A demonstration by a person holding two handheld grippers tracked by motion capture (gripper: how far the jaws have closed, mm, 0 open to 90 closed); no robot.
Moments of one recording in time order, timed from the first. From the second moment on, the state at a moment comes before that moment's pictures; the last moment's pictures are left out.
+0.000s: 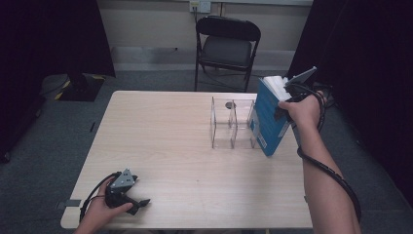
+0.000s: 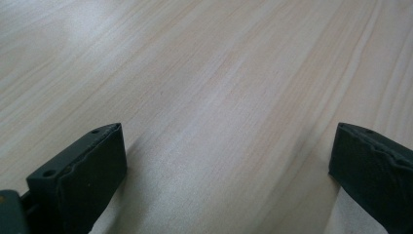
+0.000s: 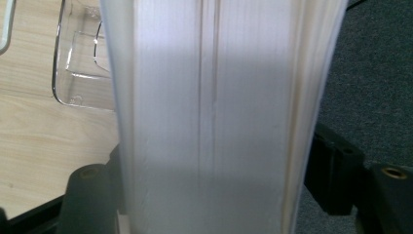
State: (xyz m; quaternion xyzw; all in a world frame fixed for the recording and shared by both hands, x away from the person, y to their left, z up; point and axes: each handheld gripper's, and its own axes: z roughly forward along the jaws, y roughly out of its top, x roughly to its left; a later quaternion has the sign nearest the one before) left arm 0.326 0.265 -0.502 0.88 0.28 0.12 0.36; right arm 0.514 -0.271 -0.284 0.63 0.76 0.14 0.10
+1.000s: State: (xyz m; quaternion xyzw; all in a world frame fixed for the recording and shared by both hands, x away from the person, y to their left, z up) left arm 0.327 0.265 -0.502 0.88 0.28 0.12 0.36; right arm 0.487 -0.271 -0.274 0.60 0.78 0.14 0.09
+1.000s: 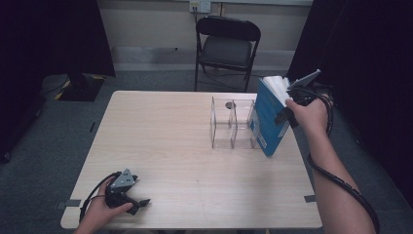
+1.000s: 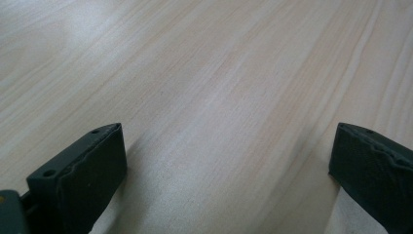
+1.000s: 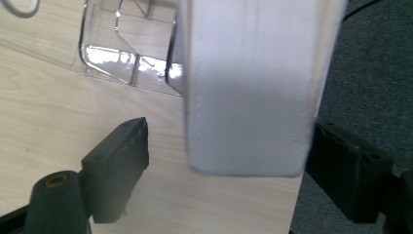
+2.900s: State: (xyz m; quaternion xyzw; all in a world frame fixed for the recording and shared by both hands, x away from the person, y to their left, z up) left arm 0.327 0.265 -0.503 0.88 0.29 0.12 0.37; right arm 0.433 -0.206 -0.309 0.45 0.88 0.16 0.06
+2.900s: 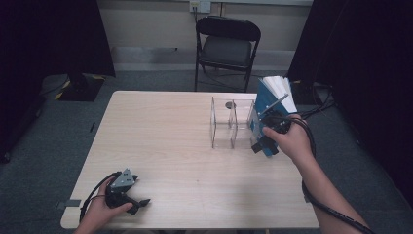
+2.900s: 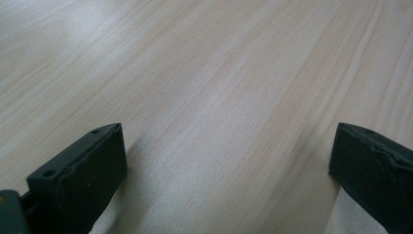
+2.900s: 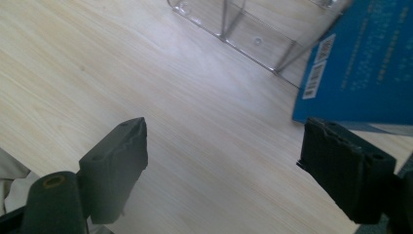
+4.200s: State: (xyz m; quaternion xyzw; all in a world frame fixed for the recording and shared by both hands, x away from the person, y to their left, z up) left arm 0.327 0.265 -0.503 0.88 0.29 0.12 0.37; right arm 0.428 -0.144 -0.348 0.40 0.89 0.20 0.01
